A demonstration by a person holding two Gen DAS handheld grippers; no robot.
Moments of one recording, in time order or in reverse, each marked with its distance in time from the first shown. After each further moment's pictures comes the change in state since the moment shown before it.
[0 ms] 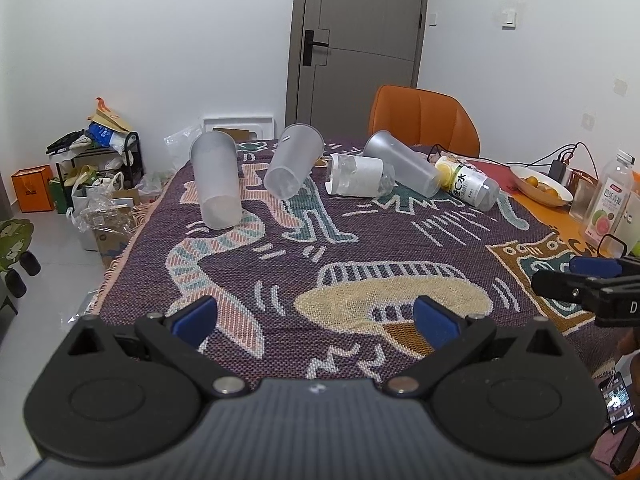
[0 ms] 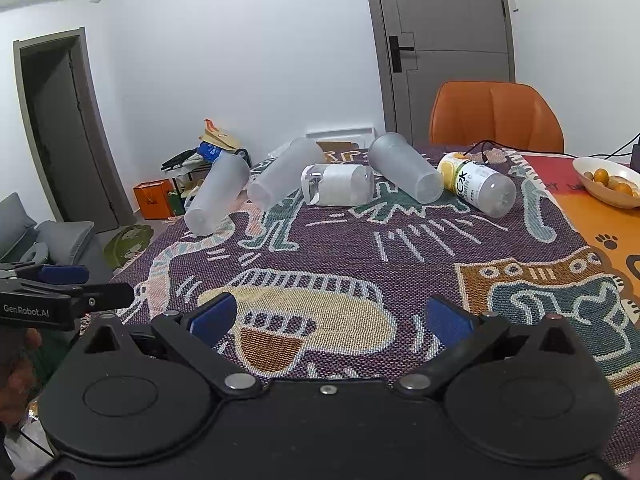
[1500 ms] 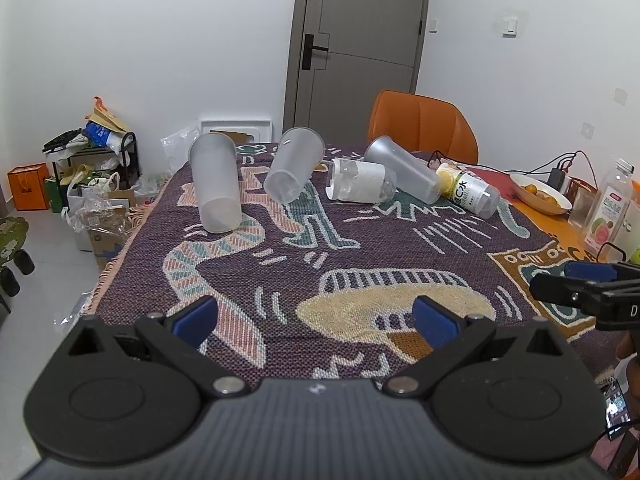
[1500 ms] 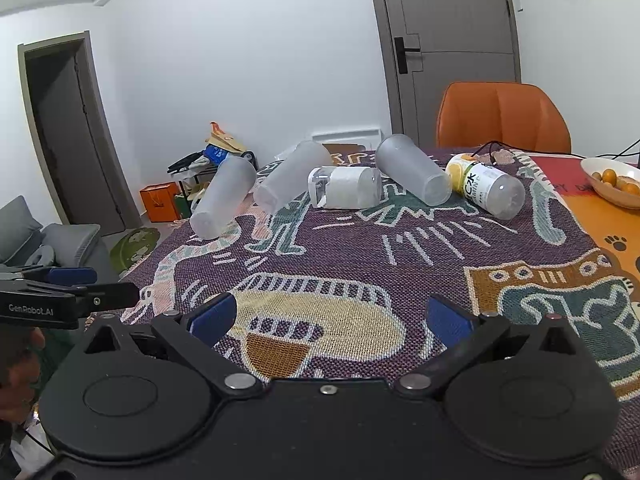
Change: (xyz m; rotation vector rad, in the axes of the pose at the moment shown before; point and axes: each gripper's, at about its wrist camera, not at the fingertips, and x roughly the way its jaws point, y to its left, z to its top) left arm 0.011 0.010 0.000 -0.019 -0.015 -0.015; right arm 0.007 0.001 0.003 0.000 -0.004 0.023
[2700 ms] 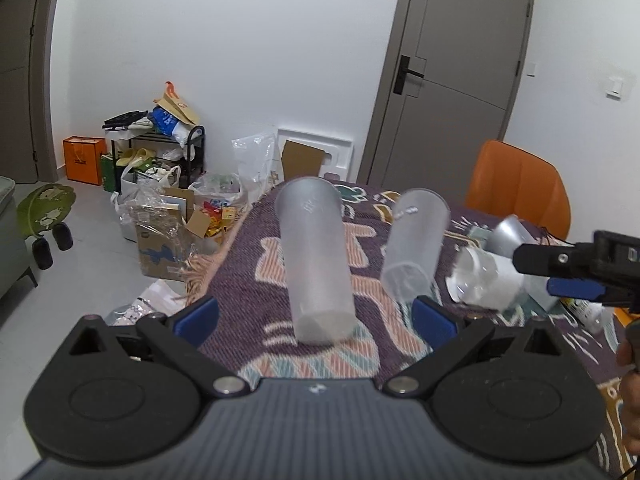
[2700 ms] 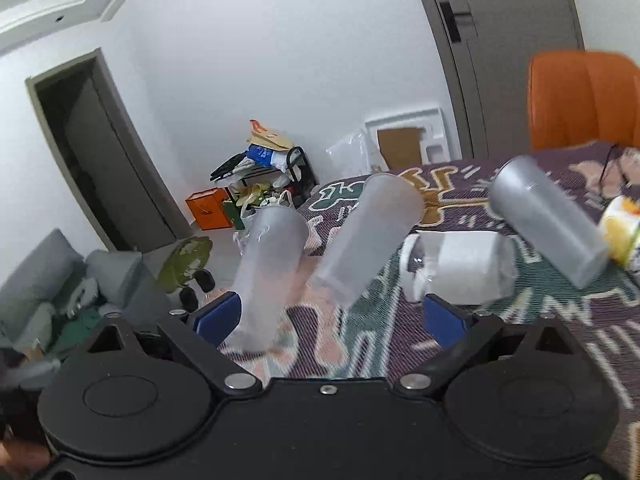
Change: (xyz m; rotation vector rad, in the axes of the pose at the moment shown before) left arm 0.107 0.097 0.091 -0.195 -0.042 0.173; right arm 0.191 0.031 0.128 0.116 0.083 0.201
